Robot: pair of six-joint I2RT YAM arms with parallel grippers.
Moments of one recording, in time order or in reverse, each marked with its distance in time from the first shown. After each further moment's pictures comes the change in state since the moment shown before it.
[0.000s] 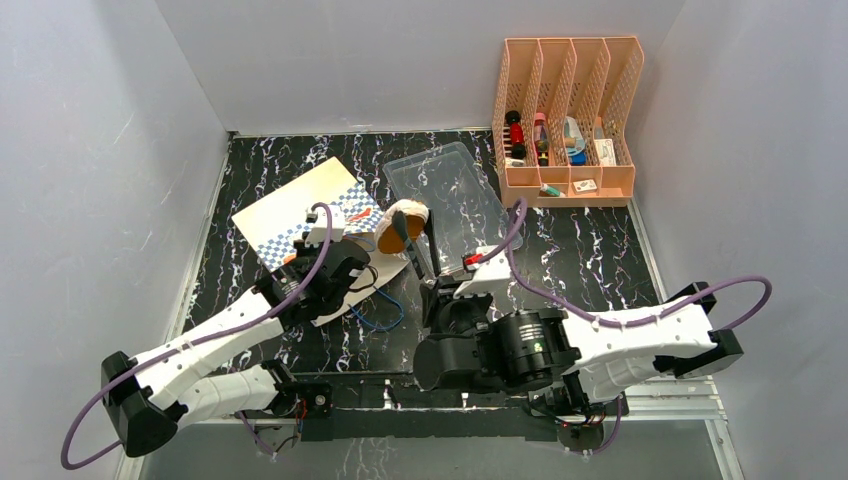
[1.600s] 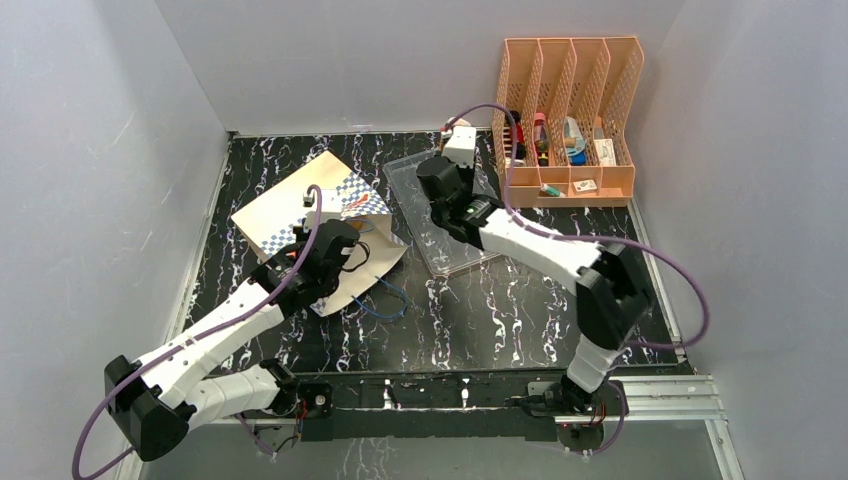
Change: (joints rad) left arm 0.124 0.026 0.037 0.107 0.157 0.099; right arm -0.916 0.332 -0.097 0.972 -0.409 -0.901
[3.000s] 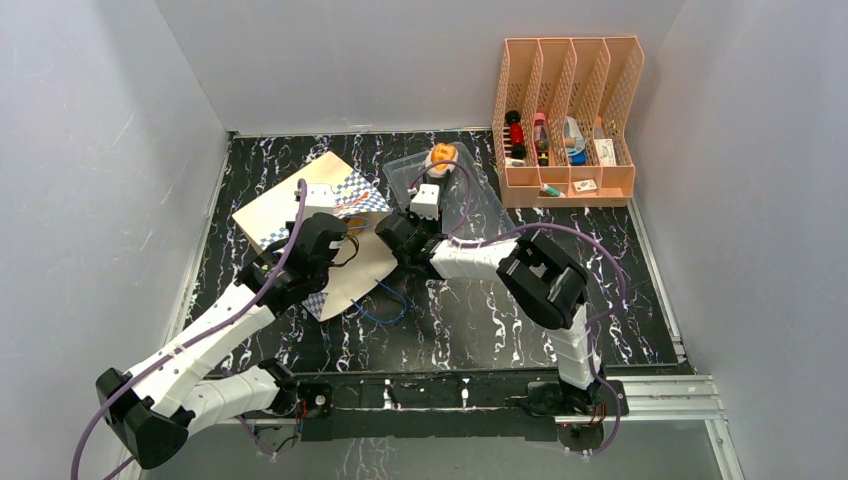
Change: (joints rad) left arm 0.045 -0.035 0.046 -0.022 0.105 0.042; right arm 0.117 0.372 -0.041 0.101 0.153 0.204
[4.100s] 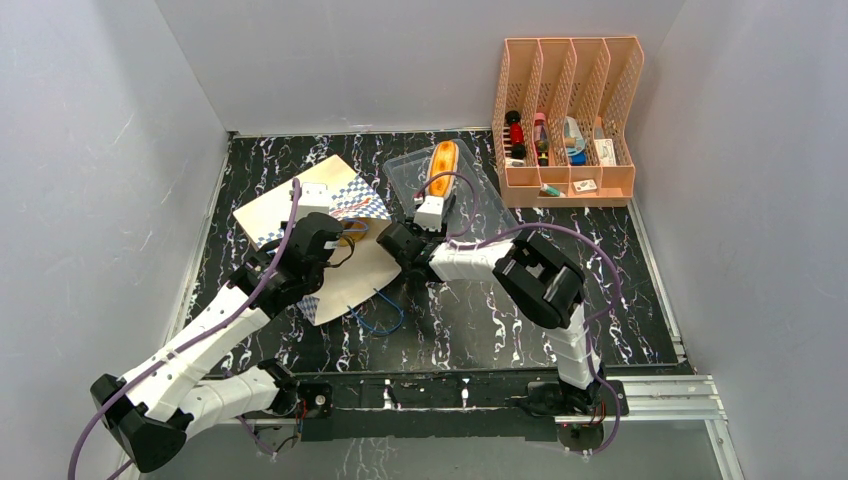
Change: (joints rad) left arm 0.000 -0.023 0.030 -0.055 0.000 0.000; right arm 0.011 0.026 -0.016 -0.141 -0.145 0.215
